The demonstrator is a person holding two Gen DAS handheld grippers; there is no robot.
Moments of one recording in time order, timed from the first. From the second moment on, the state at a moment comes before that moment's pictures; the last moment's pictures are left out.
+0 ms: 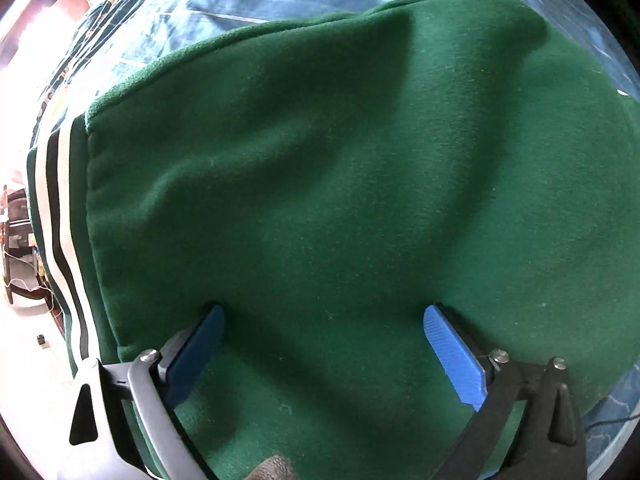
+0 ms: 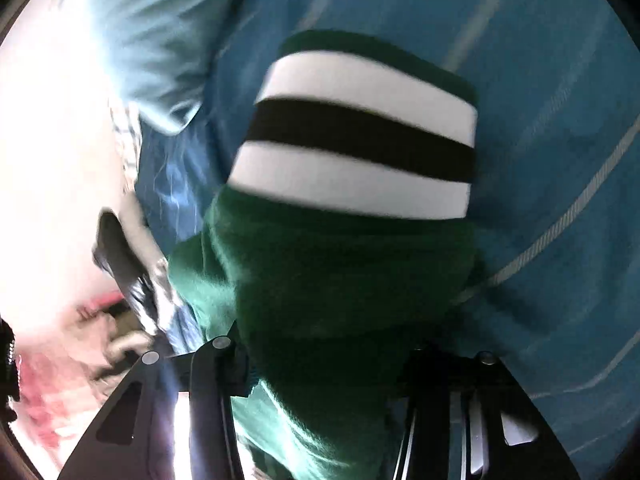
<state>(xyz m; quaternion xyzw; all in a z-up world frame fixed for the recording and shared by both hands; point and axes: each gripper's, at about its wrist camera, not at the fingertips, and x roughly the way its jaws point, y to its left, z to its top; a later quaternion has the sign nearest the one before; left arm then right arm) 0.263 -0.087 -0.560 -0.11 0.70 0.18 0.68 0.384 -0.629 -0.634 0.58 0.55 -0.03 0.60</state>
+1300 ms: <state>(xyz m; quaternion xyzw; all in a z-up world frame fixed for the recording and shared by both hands) 0.132 0.078 -0.503 -0.28 0.57 0.27 0.72 0.332 -0.313 -0.520 0.24 0.77 0.19 0.56</state>
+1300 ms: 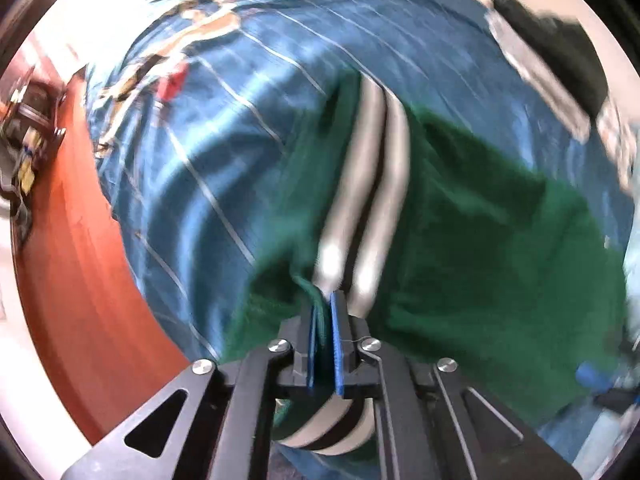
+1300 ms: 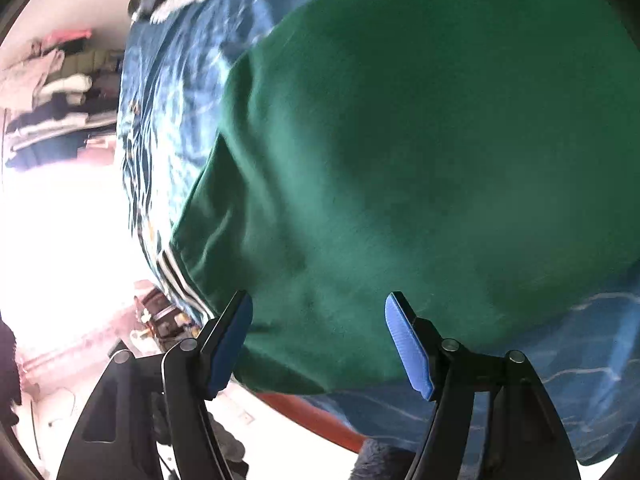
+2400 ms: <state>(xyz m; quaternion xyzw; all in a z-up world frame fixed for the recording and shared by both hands) 0.063 0.172 -0.509 -0.23 0.55 0.42 0.68 0.298 0.048 -0.569 -0.14 0.76 0.23 0.59</state>
